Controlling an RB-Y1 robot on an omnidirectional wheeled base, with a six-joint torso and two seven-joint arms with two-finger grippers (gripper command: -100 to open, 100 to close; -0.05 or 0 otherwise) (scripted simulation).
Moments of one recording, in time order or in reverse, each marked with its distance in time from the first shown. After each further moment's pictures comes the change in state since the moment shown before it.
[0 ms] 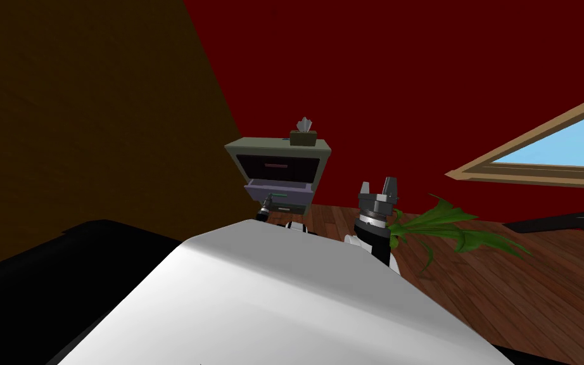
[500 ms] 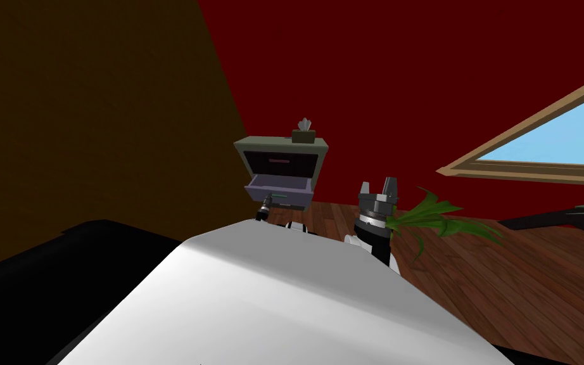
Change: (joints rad) left arm -0.005 0.008 -0.006 -0.038 -0.002 0.042 0.011; right arm 0.000 0.000 0.000 0.000 0.000 0.000 0.000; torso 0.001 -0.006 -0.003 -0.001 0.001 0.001
